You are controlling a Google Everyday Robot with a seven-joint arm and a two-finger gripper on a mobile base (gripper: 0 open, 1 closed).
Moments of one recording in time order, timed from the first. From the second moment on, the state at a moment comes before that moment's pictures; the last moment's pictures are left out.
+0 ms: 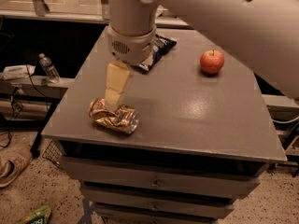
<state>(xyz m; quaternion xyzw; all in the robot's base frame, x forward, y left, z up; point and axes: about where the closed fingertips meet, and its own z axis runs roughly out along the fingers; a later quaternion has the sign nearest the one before) 0.507 0.037 0.916 -0.53 0.84 0.01 0.06</state>
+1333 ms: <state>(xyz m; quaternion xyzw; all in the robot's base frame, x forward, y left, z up) 0.491 0.099 0.849 -0.52 0.86 0.00 -0.01</state>
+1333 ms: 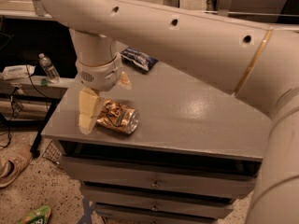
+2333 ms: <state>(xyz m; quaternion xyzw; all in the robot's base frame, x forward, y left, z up) 0.491 0.099 0.828 -0.50 0.86 0.02 -0.02</state>
